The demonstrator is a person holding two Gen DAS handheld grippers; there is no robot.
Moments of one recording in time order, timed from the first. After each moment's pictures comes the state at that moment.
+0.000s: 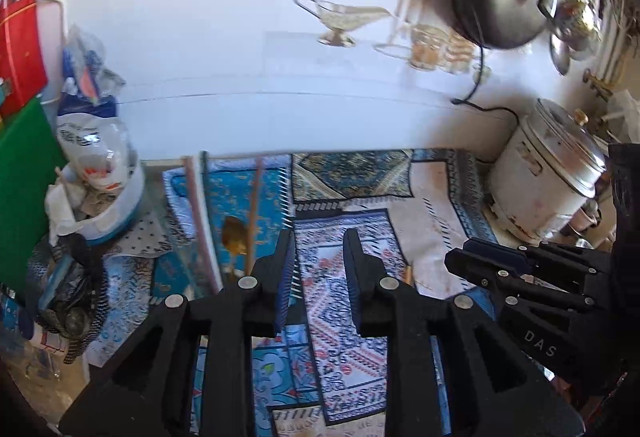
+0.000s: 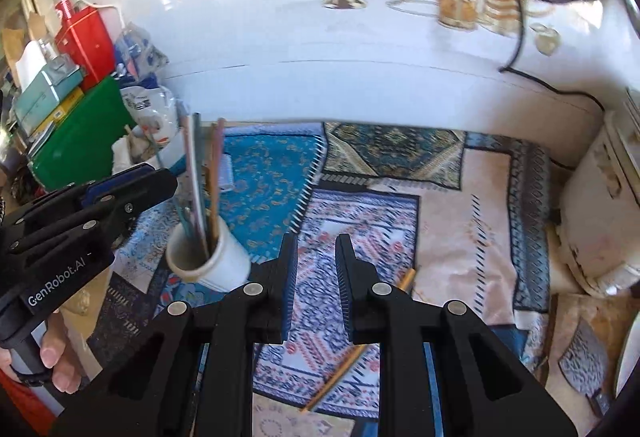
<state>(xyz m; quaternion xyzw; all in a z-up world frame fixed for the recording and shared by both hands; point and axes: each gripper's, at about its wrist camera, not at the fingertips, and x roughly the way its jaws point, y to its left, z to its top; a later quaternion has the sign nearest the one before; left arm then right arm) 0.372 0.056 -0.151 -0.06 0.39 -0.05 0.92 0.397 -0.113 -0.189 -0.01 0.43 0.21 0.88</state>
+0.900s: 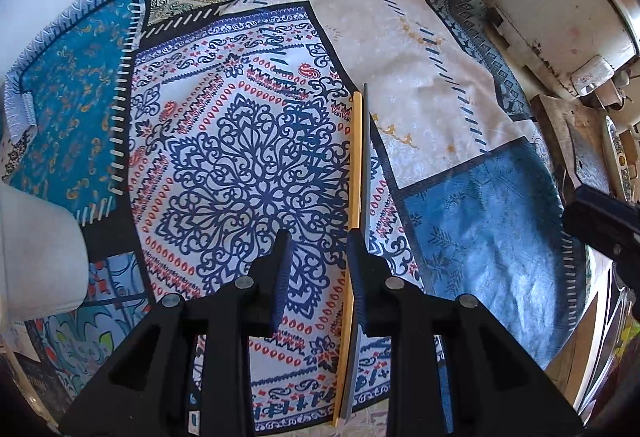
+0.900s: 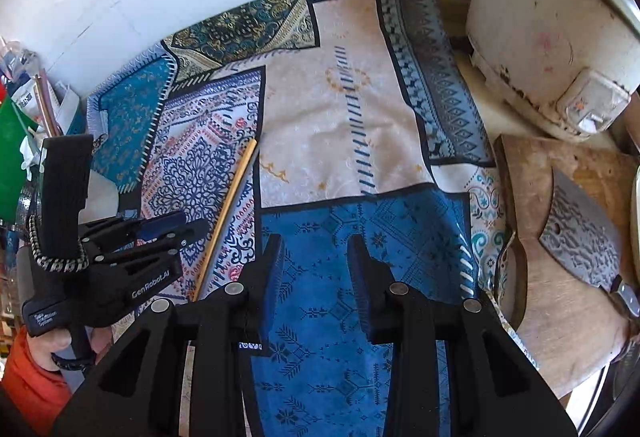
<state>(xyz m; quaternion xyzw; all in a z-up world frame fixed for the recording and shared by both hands) 0.423 -0.067 -0.346 0.00 0.60 -0.12 0.79 0.388 -0.239 -0.298 0.06 0.55 0.09 0.83</state>
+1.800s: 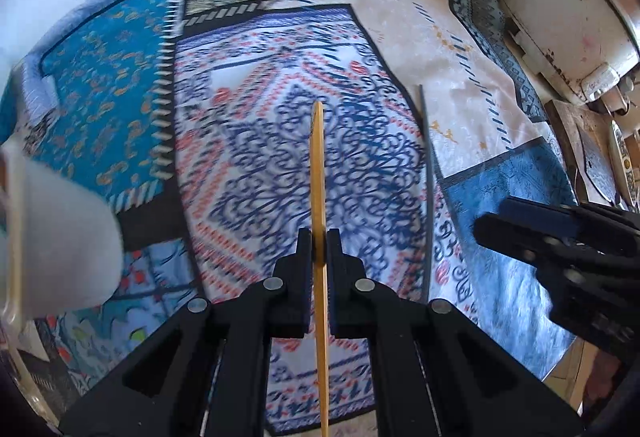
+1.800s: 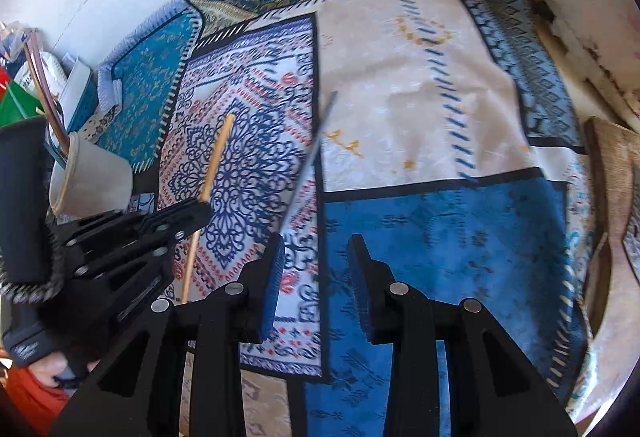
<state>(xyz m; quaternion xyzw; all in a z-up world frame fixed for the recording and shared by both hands) 0.413 -0.022 -0.343 -0.01 0.59 -0.10 0.80 0.414 -0.181 -0.347 0.07 0.60 0.15 0.79</state>
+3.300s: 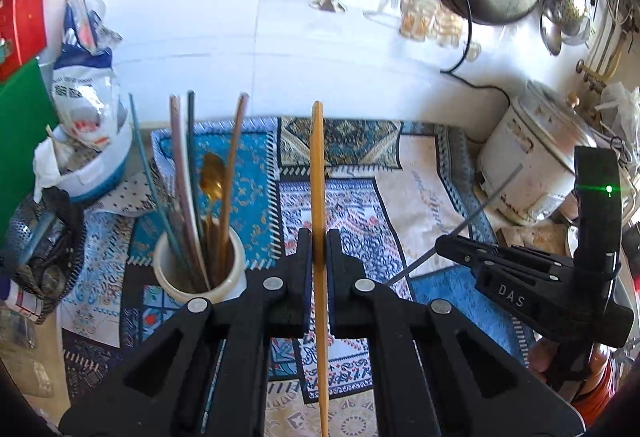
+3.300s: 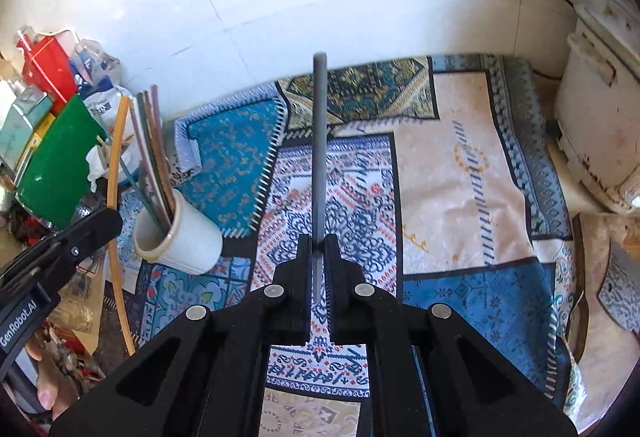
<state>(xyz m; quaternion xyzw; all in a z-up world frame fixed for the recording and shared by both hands) 0.337 0.052 -0.175 -0.08 0.39 -0.04 0.91 0.391 -0.137 -0.235 0.06 0.46 0.19 0.87</state>
